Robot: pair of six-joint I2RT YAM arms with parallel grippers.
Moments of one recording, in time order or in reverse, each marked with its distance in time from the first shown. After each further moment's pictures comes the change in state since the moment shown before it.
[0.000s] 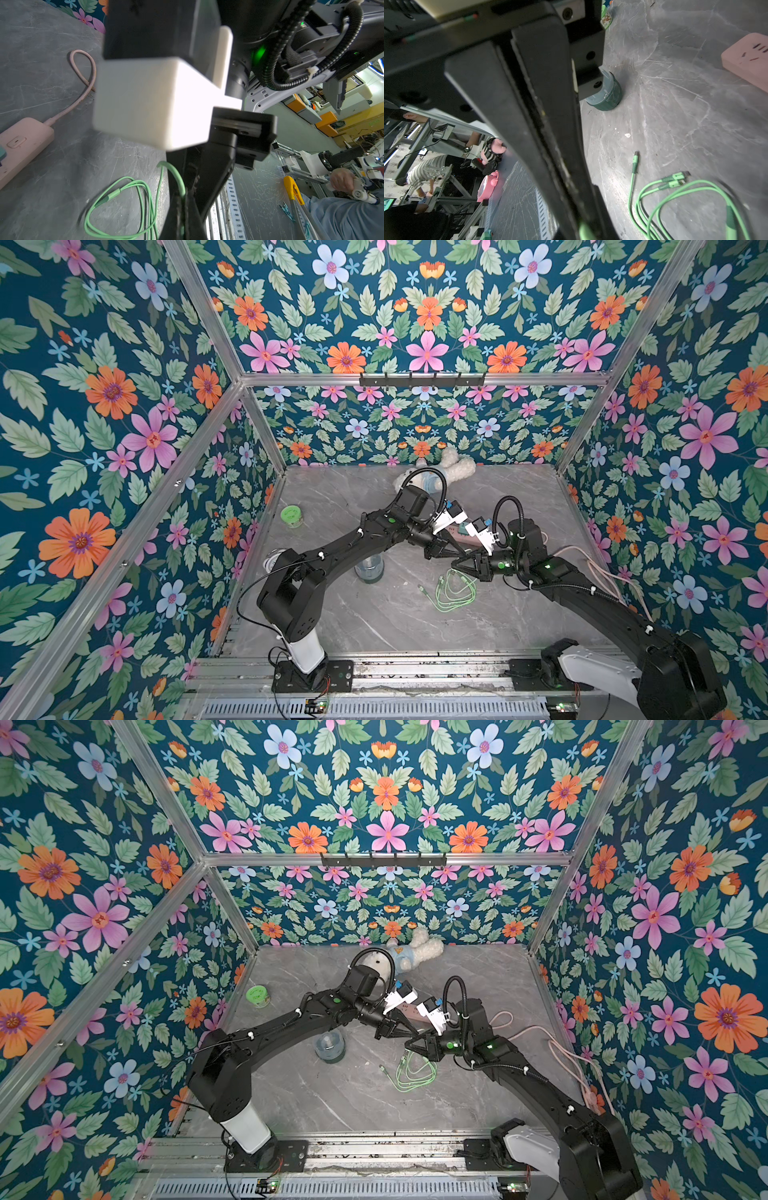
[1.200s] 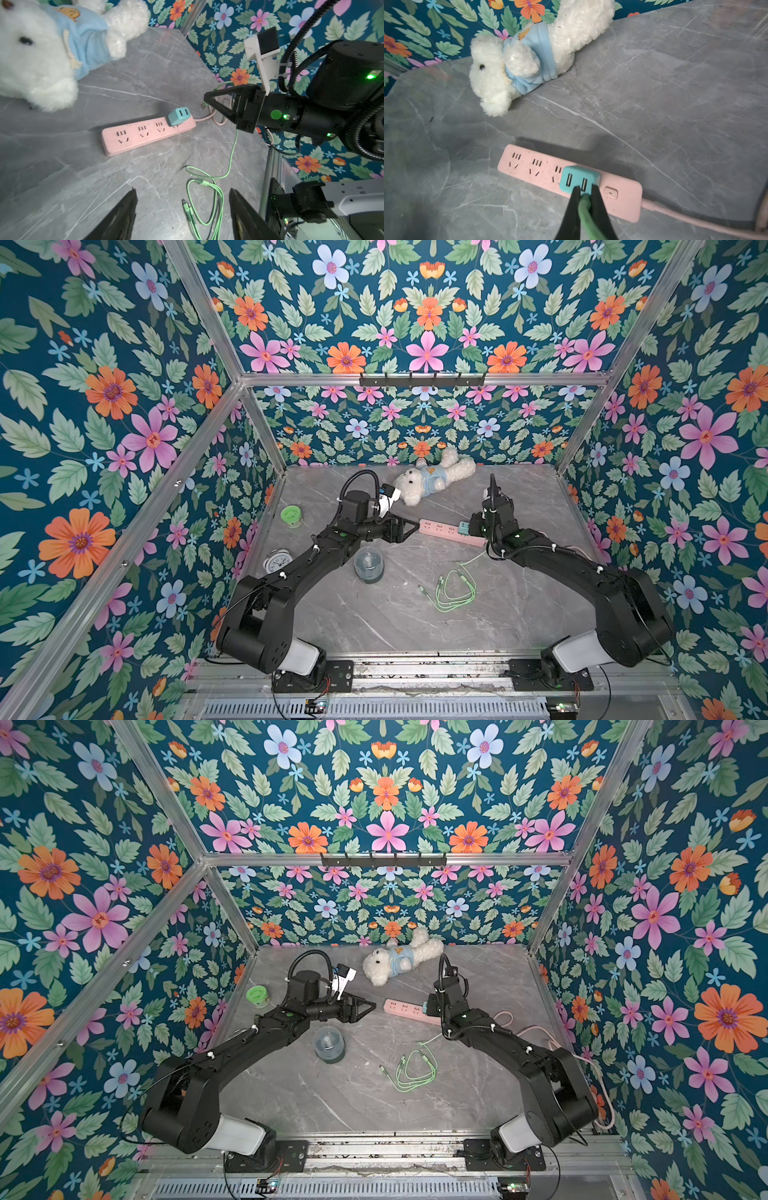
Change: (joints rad) left arm 0.327 -0.264 -0.422 0.399 -0.372 -0.400; right arm 0.043 0.396 0.269 0.062 1.152 0.161
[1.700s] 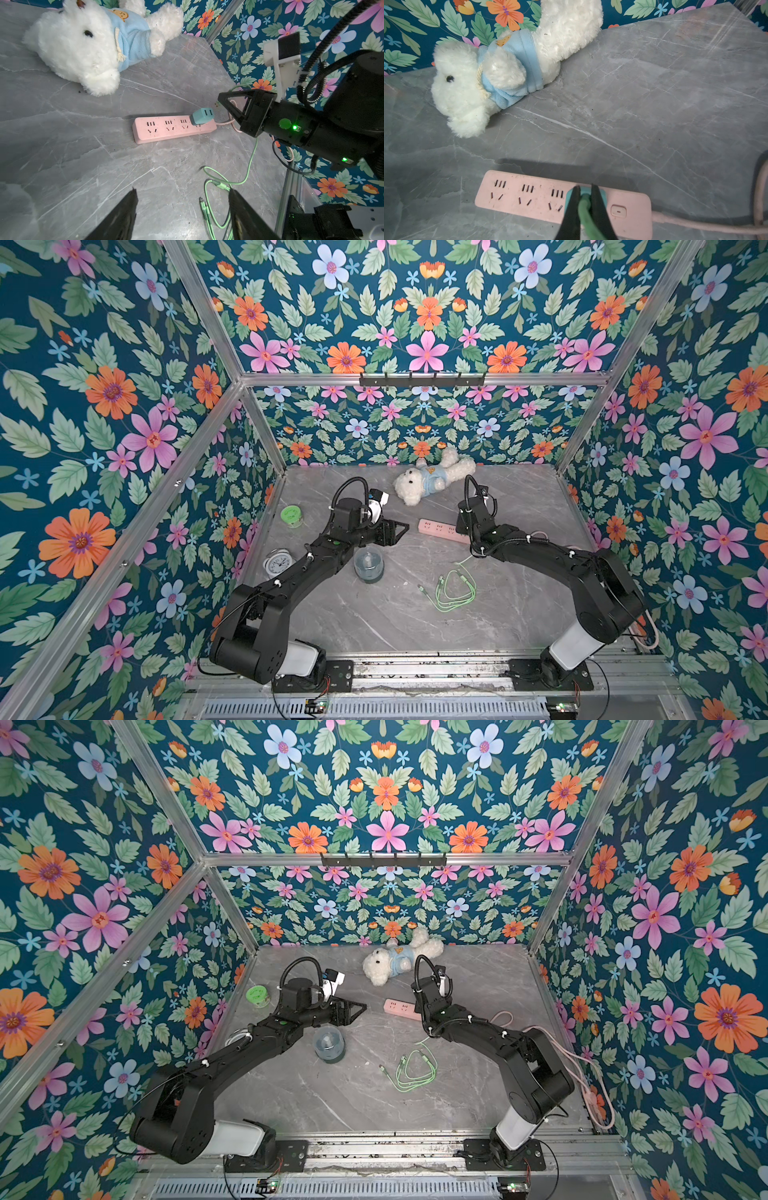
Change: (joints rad) left arm 0.033 -0.039 -0.079 0.040 -0.068 -0.025; right arm 0.106 0.129 0.092 -0.019 0.256 0.075
